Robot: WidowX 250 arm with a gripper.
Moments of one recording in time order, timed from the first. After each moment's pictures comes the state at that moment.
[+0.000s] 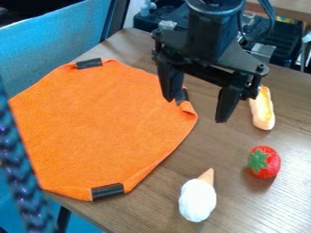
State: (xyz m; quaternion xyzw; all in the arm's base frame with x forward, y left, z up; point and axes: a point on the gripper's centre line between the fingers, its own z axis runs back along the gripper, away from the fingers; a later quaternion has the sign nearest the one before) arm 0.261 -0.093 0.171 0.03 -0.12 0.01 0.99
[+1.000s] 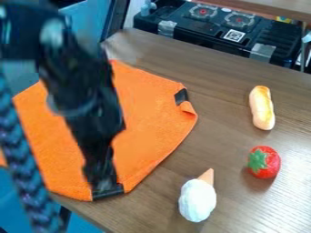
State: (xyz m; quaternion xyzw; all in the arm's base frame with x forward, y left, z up) arm 0.186 -0.016 0.098 0.06 -0.12 -0.32 0.94
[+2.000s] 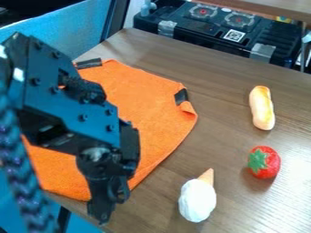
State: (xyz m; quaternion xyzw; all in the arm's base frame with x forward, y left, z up) arm 0.194 -0.008 0.043 0.20 -0.09 -0.35 0.91
